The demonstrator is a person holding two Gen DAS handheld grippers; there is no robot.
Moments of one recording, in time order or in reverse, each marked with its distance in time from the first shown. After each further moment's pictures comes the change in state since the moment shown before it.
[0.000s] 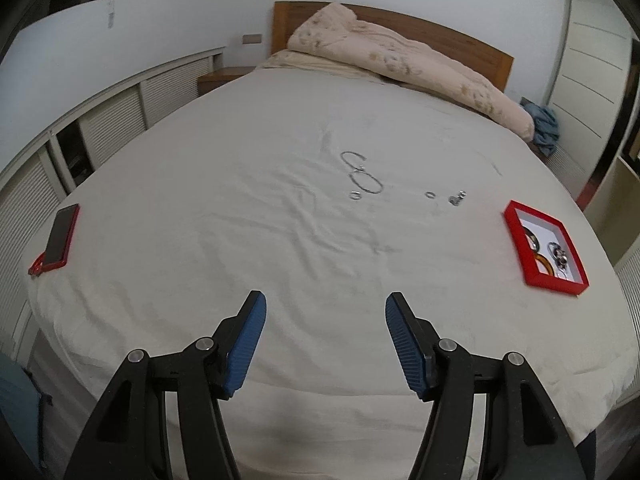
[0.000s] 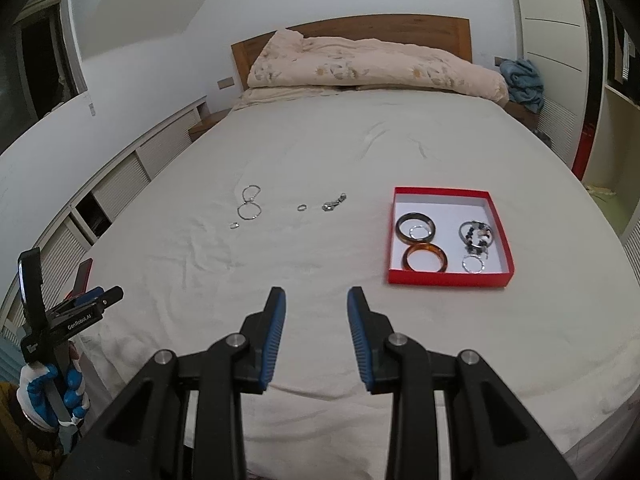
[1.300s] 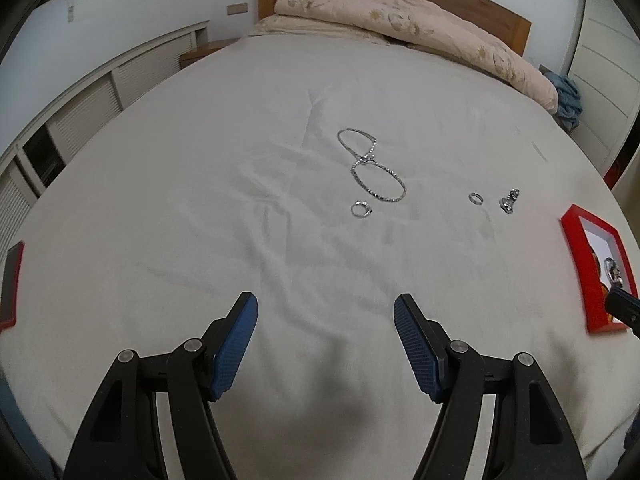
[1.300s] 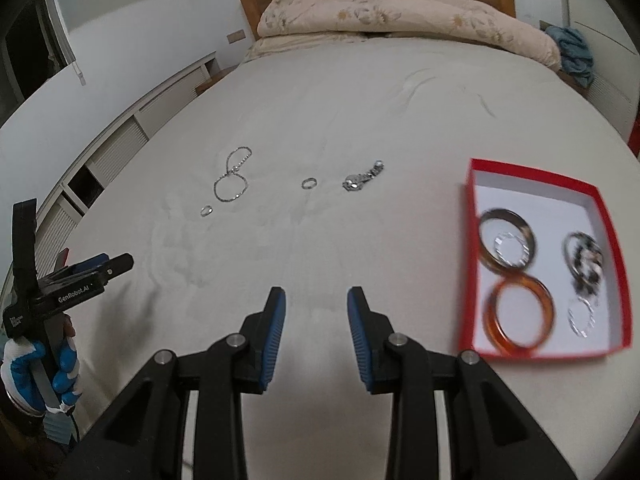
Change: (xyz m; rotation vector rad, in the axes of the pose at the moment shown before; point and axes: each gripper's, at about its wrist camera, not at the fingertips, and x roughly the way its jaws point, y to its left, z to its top) left arm 0.175 -0.025 0.078 0.059 0.124 0.020; right arm 0.223 -0.007 0.044 -0.025 0.165 0.096
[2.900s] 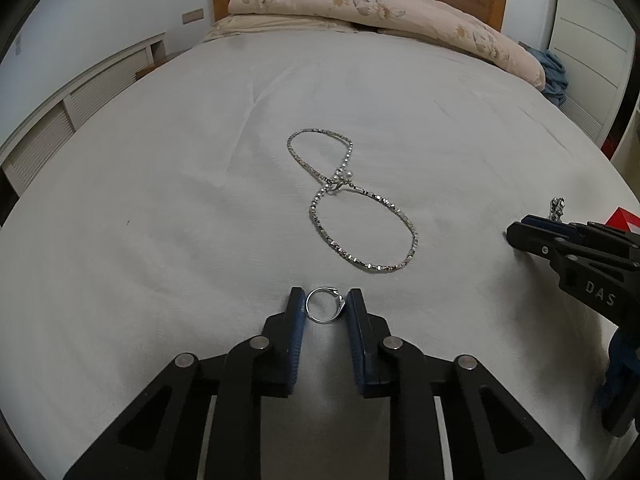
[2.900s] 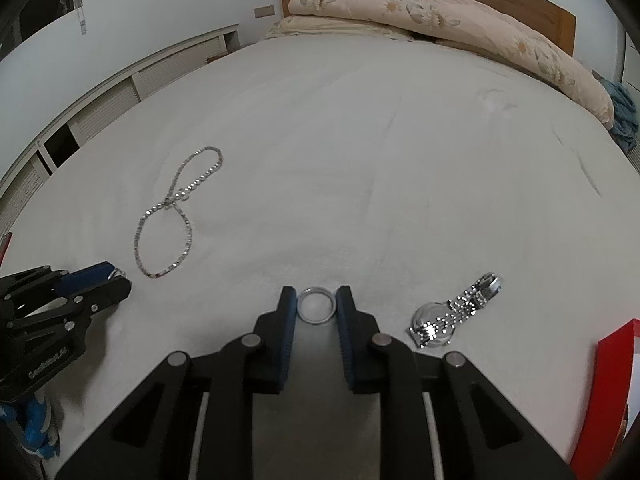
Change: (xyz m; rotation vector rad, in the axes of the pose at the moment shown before) left arm 0.105 -0.014 0.051 0.112 -0.003 -0.049; right arm 0.182 0.028 0.090 -0.187 0.005 -0.041
